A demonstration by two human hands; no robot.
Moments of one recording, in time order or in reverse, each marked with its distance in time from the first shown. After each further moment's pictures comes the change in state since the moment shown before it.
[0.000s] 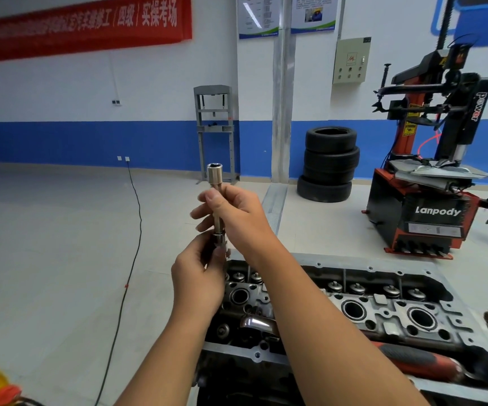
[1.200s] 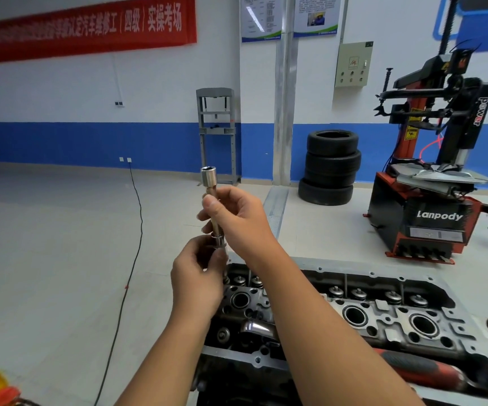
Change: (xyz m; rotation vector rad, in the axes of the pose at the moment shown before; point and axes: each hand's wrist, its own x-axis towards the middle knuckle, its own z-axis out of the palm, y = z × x) left_hand 0.003 -0.002 -0.001 -0.072 0.029 -0.052; right_hand 0.002 0.005 -0.001 -0.039 0.036 -0.052
